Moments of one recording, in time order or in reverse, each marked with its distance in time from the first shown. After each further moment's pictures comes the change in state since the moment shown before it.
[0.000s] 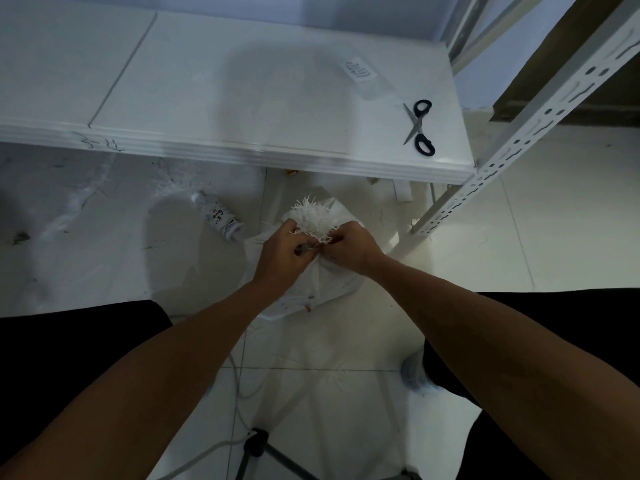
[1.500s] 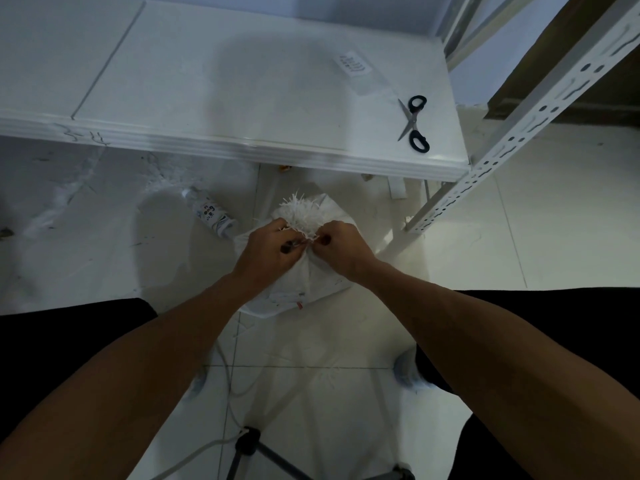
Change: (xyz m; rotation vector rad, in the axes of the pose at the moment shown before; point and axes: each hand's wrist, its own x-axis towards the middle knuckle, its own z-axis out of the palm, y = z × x) left_hand 0.007 -0.016 -0.012 0.152 -0.056 0.136; right_hand -0.007 -0.006 0.002 -0.081 0.041 -0.110
